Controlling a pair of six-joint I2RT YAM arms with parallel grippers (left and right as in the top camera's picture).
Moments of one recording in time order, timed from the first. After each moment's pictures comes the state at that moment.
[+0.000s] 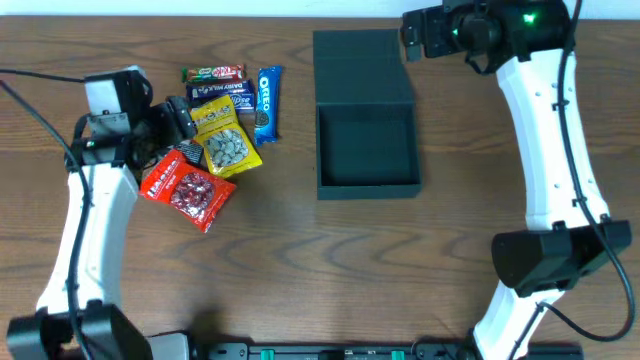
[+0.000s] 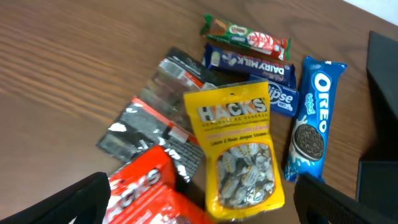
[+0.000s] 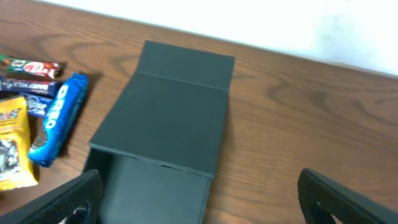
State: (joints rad) left arm 0.13 1.49 1.15 -0.55 0.10 -0.25; right arm 0.17 1.99 2.24 -1.11 -0.08 -0.02
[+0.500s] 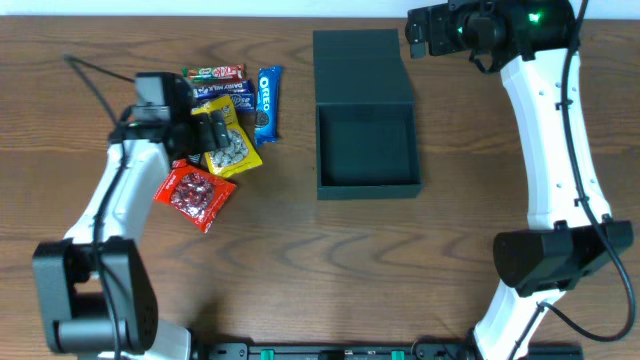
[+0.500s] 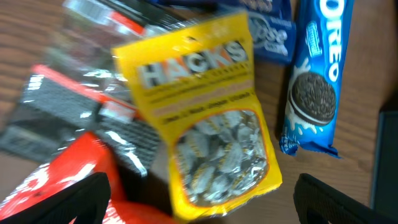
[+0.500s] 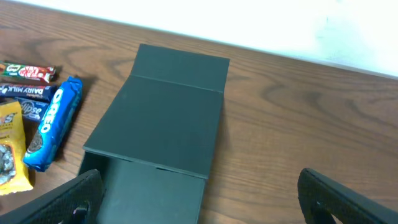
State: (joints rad) left arm 0.01 1.70 1.15 -0.52 0.11 -0.21; right arm 0.16 1.99 2.24 -1.10 -0.08 -0.02
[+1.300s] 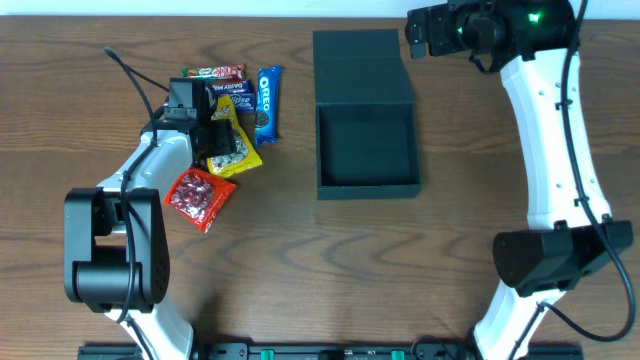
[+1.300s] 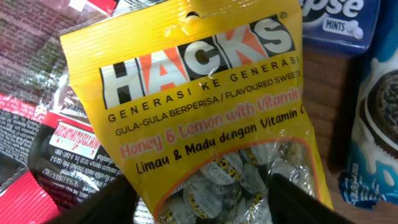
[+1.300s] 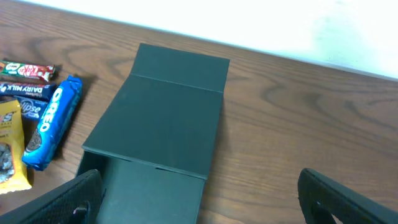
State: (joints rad) left arm -0.03 1.88 1.15 -0.39 0.02 -0.23; right arm 0.16 1.99 2.24 -1.10 -0.08 -0.03
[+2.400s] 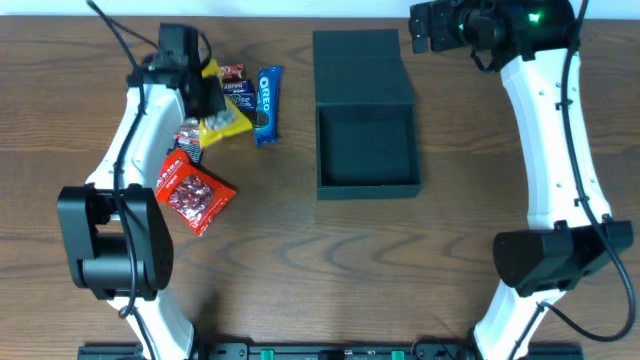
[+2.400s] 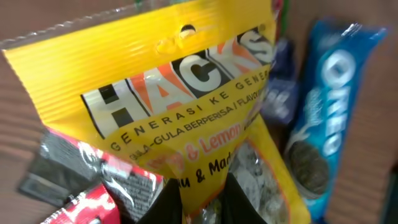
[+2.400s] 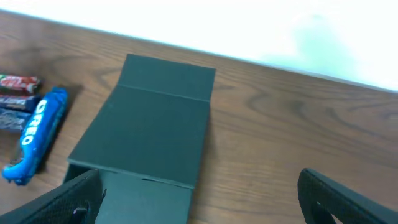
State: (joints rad) left arm -0.05 1.94 1.61 -0.77 -0.02 -0.27; right arm 0.15 1.99 2.24 -1.06 -0.02 -0.03
